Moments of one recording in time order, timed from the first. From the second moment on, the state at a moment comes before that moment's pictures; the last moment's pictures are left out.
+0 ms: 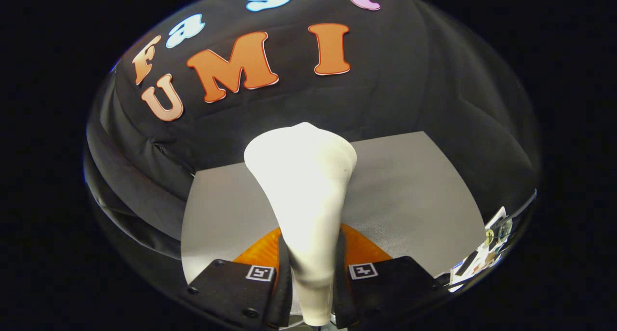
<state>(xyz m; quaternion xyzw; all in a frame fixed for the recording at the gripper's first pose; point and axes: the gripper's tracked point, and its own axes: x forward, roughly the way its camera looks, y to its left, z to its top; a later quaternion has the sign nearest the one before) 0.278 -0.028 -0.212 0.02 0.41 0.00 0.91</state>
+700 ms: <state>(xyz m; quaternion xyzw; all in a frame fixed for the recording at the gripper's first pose) 0.166 0.029 -0.125 0.06 0.28 0.02 0.96</state>
